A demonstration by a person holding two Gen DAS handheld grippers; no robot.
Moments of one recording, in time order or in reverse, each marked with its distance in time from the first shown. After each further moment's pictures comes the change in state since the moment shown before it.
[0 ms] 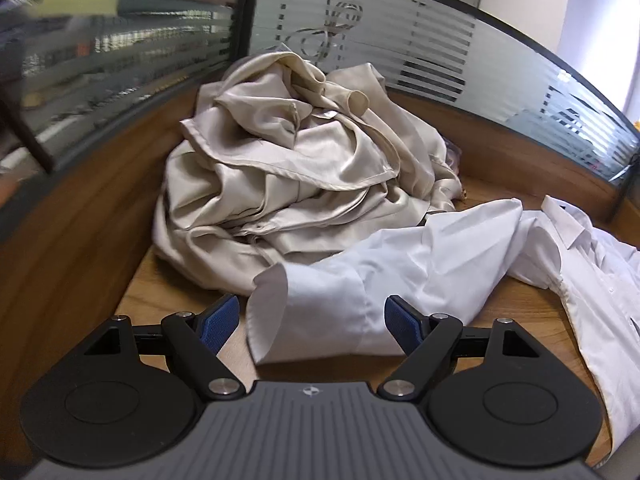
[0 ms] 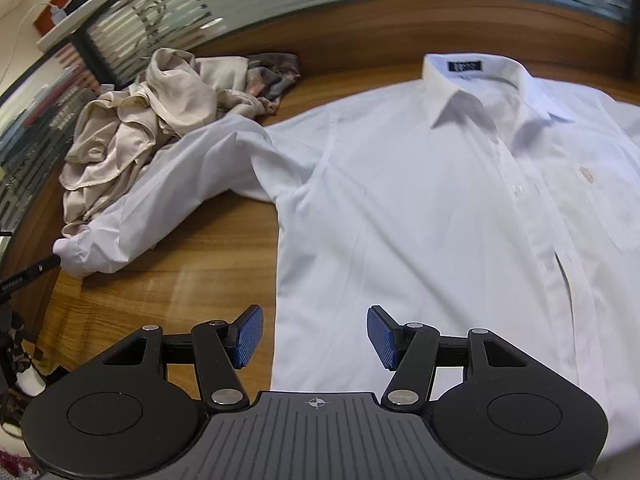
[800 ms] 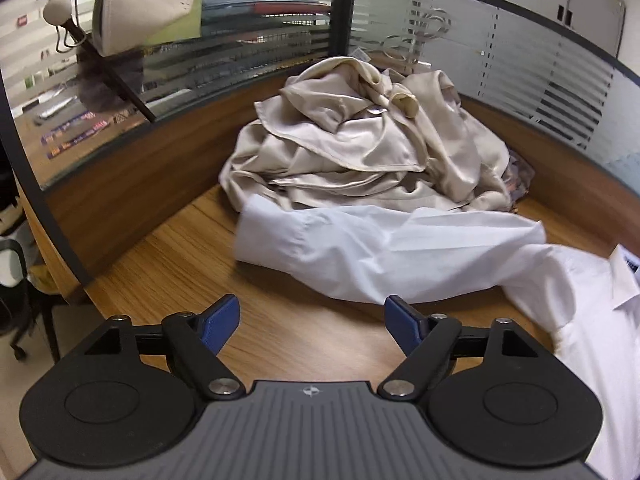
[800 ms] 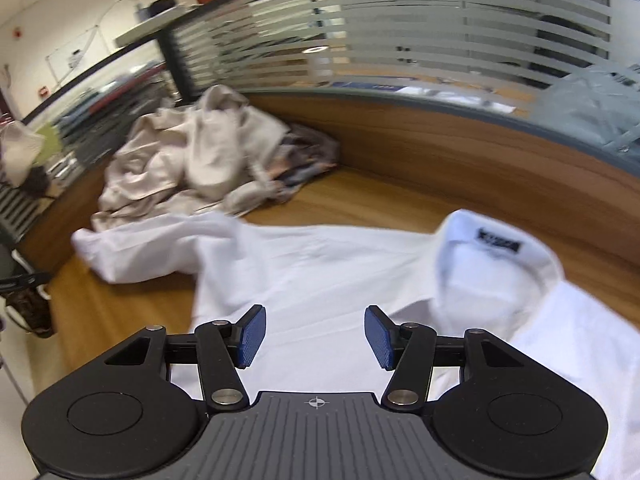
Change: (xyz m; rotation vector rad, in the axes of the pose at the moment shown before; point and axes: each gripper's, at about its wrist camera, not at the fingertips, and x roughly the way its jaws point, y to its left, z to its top) left arm -0.065 -0.167 -0.007 -0.272 0.047 0.486; right arm 0.015 -0.119 0.189 -0.453 -0.019 0.301
